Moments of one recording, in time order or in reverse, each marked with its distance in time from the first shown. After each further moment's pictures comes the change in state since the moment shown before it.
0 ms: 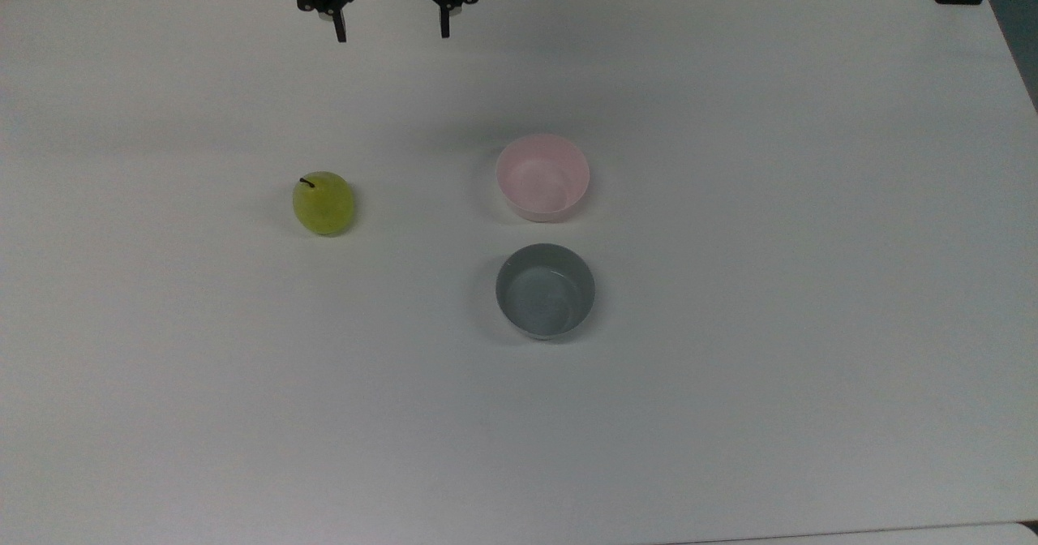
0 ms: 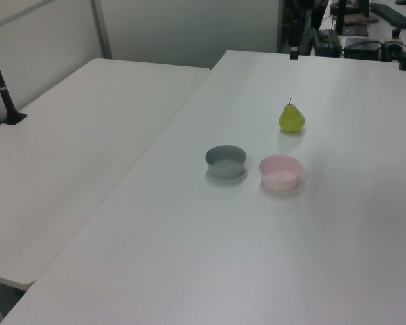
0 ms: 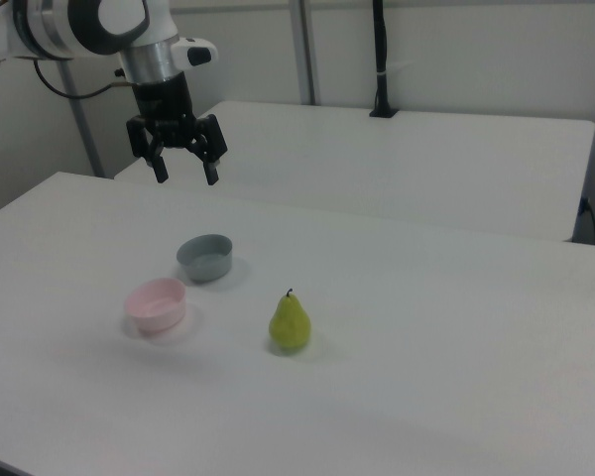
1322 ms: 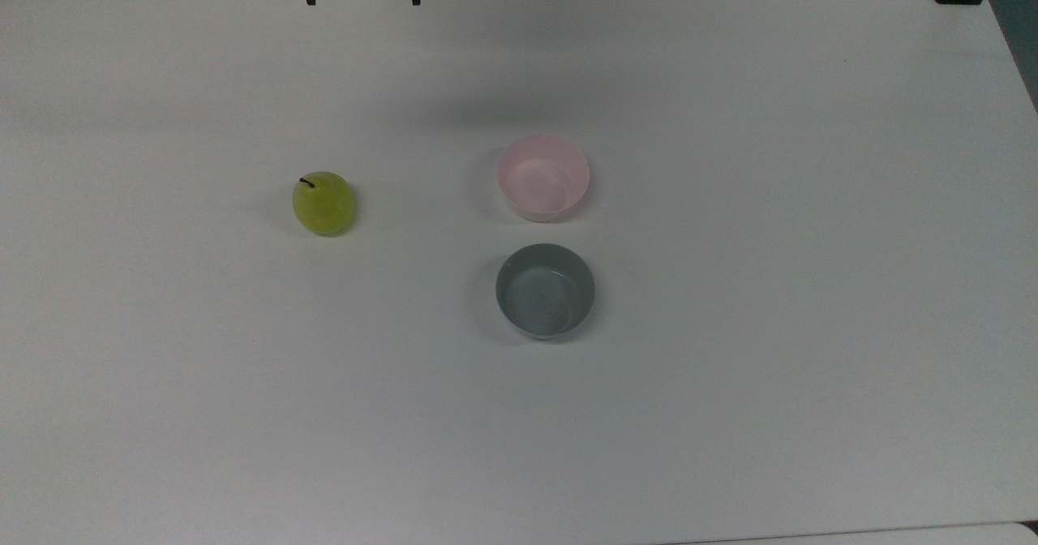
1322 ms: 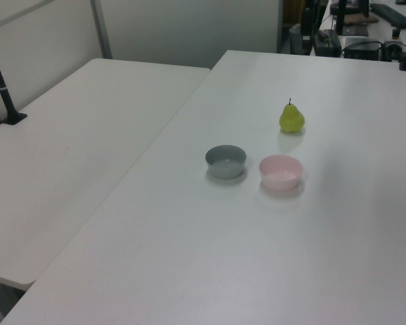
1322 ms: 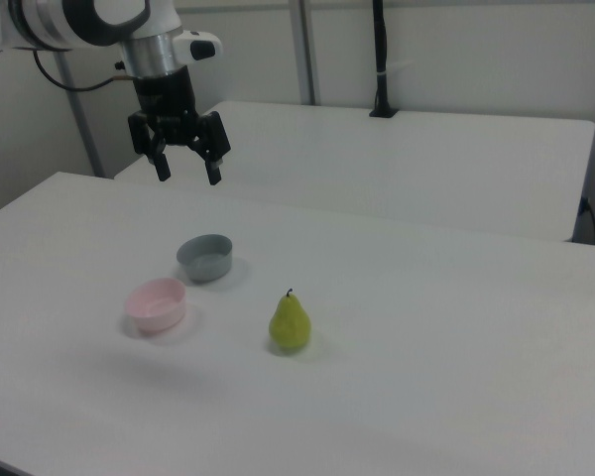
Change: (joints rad) arm -0.033 -0.046 -0.010 -0.013 0.000 -0.043 0.007
